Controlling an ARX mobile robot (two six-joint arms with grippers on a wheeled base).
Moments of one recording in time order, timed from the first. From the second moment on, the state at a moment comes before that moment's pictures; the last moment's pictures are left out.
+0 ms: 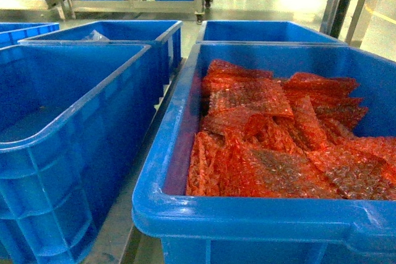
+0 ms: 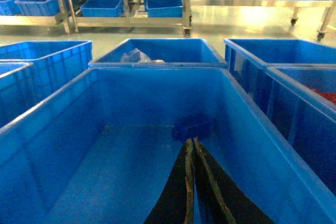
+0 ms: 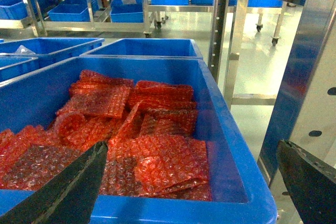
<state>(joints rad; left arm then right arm) 0.00 0.97 0.16 0.79 0.00 -0.02 0.00 0.01 0.01 -0.01 0.00 0.00</state>
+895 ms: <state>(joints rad) 0.00 0.45 0.01 0.45 0.00 -0.01 0.00 0.01 0.01 -0.01 0.00 0.00</state>
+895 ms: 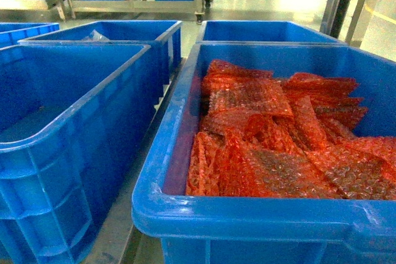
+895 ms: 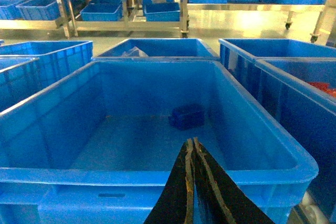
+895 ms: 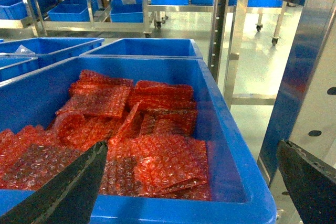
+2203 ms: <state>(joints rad) 0.00 0.01 0.01 0.00 0.00 -0.01 0.00 0.01 0.01 0.00 0.00 0.00</state>
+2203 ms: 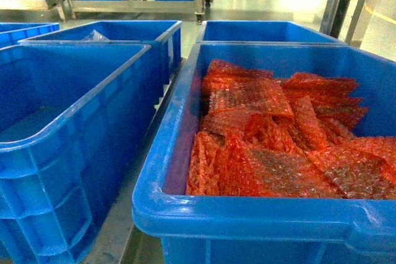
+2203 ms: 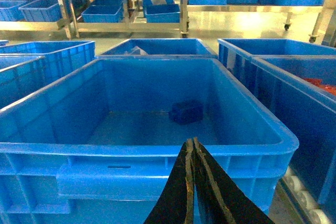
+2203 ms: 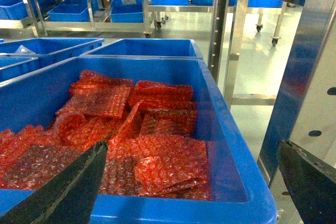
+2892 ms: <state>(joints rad) 0.00 0.01 0.01 0.00 0.00 -0.01 0.00 0.01 0.01 0.00 0.00 0.00</state>
